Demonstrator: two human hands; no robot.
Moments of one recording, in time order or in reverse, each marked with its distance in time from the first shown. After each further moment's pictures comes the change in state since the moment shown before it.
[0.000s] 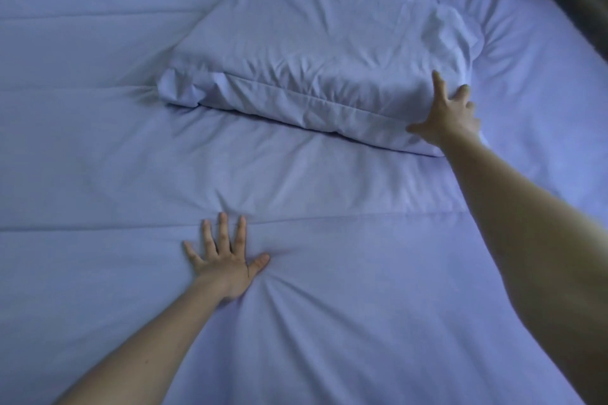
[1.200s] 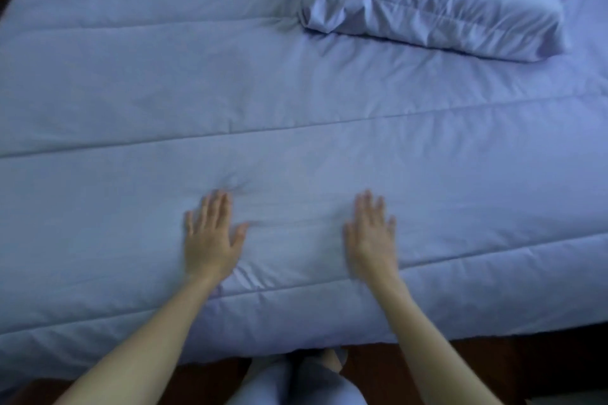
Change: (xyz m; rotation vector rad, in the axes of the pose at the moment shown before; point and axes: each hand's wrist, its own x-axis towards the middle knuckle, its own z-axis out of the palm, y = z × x) left_hand -0.085 -0.443 0.073 -0.050 0.450 0.250; right_hand -0.543 -0.258 0.228 -0.001 -0.115 -0.166
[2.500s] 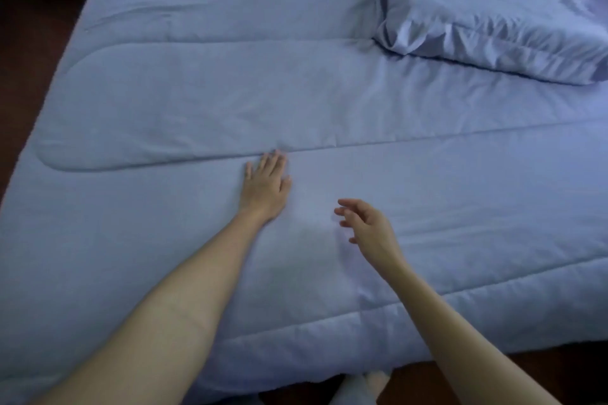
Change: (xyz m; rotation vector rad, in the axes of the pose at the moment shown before) left_hand 0.145 -0.149 -0.028 -0.271 -0.011 0.239; right_hand 0.011 -0.257 0.025 0.922 -0.119 0.235
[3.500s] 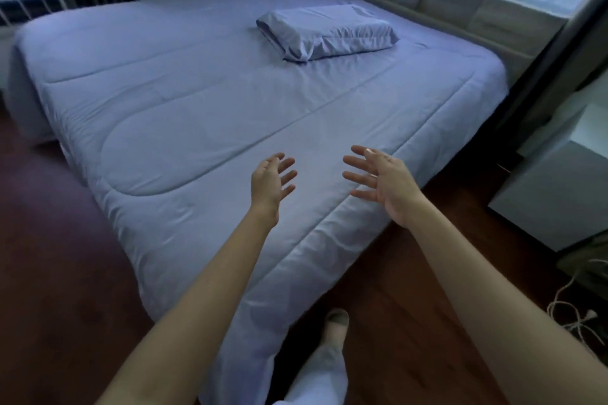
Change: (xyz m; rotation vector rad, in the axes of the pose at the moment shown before) left_hand -0.290 -0.145 -0.273 -1.413 -0.405 -0.104; right_hand -0.341 -0.153 0.242 0.503 0.479 -0.086
